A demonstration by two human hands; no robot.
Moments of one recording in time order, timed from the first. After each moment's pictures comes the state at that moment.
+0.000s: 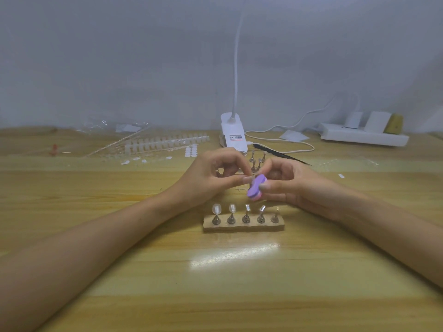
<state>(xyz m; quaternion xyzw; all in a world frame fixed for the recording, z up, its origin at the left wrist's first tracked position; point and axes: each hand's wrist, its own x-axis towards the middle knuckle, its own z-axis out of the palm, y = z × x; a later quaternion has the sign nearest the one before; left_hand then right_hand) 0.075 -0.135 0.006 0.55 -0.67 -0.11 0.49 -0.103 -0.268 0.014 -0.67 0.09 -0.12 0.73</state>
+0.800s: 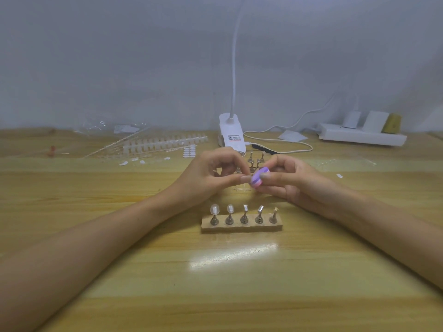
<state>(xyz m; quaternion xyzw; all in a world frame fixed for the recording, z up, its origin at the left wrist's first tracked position) 0.073 -0.134 0.007 0.54 -0.67 -0.13 0.49 -0.103 -0.273 0.012 -0.64 0.11 -0.16 0.74</state>
